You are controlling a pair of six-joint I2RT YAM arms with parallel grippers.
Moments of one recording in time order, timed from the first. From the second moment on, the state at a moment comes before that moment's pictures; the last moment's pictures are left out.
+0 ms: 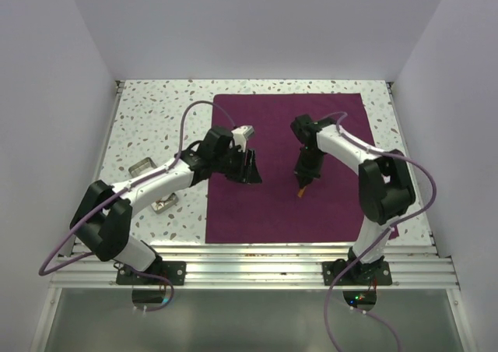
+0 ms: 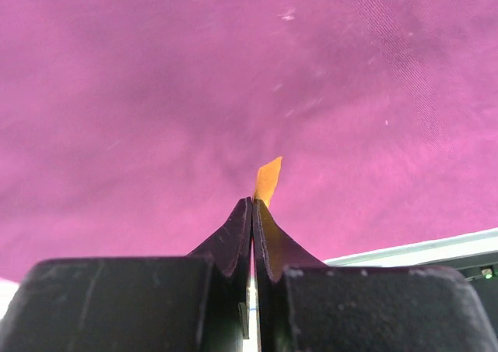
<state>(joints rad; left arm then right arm) -0.65 1.51 0.99 -0.22 0.39 -0.46 0.42 1.86 1.32 -1.05 0.05 0.82</state>
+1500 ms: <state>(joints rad) -0.92 1.55 1.18 -0.27 0.02 -0.51 0.51 1.57 1.43 -1.06 -0.24 1.02</state>
